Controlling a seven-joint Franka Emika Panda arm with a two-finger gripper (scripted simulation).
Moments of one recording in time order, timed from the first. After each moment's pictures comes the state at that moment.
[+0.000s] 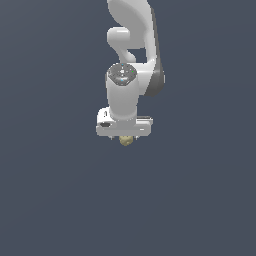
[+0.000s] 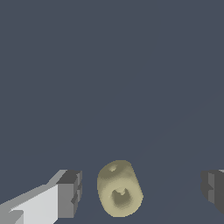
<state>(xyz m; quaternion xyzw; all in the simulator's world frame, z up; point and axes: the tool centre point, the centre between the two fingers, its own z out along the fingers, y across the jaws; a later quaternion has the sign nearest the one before) -0.001 -0.016 0.160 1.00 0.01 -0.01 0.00</state>
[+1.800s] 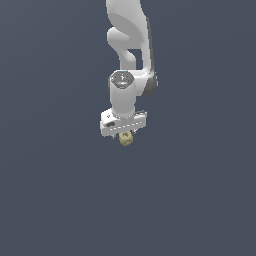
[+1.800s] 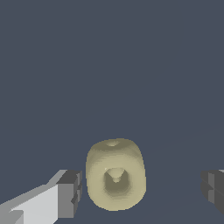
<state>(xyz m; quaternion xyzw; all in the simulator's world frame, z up) -0.055 -0.019 0.110 0.99 0.15 0.00 0.00</state>
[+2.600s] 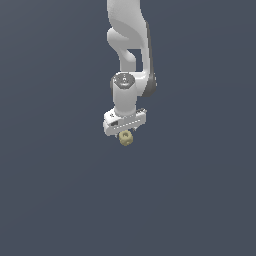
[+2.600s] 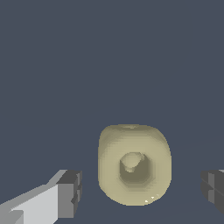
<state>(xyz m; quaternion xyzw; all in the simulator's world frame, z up) -0.083 -0.012 0.088 0.98 0.20 0.00 0.00</state>
